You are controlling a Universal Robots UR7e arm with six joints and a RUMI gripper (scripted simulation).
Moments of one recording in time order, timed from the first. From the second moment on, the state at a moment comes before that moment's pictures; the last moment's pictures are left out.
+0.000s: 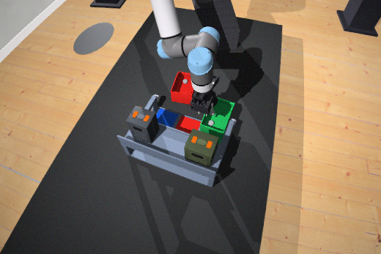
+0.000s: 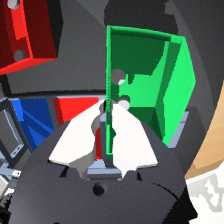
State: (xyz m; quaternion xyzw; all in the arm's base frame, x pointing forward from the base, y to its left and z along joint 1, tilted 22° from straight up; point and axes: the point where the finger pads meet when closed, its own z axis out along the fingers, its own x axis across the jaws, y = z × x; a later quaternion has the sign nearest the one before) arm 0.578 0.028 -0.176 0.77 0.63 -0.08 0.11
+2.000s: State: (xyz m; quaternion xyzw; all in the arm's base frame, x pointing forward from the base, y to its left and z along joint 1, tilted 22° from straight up) arm 0.595 0.026 -0.172 0.77 0.63 -0.08 0.11
